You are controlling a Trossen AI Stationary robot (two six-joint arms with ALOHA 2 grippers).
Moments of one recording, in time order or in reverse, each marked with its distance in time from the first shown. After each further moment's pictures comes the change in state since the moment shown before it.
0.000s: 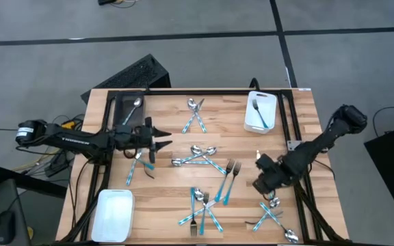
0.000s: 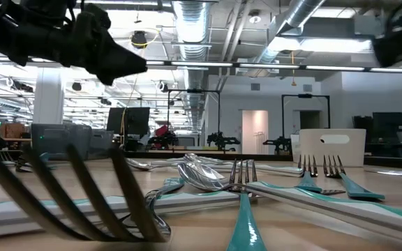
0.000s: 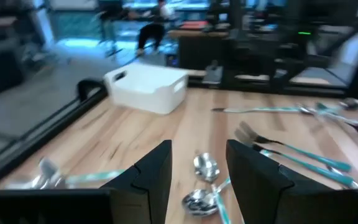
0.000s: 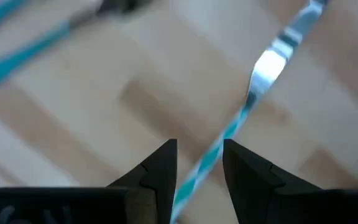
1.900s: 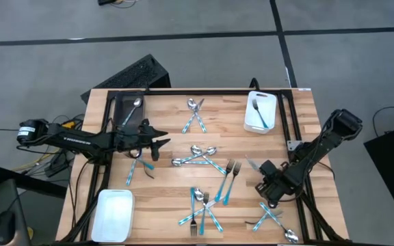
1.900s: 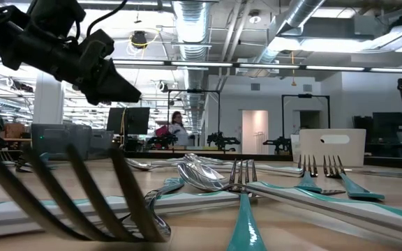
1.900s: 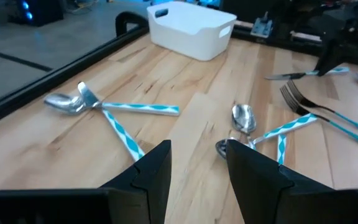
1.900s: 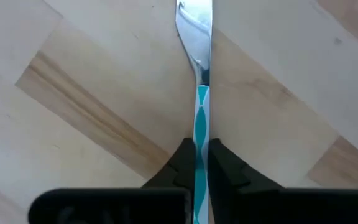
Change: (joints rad) left arm 0.000 0.028 0.001 -0.190 -0.129 -0.148; right arm 0.105 0.150 -0.201 0.225 0.093 0.193
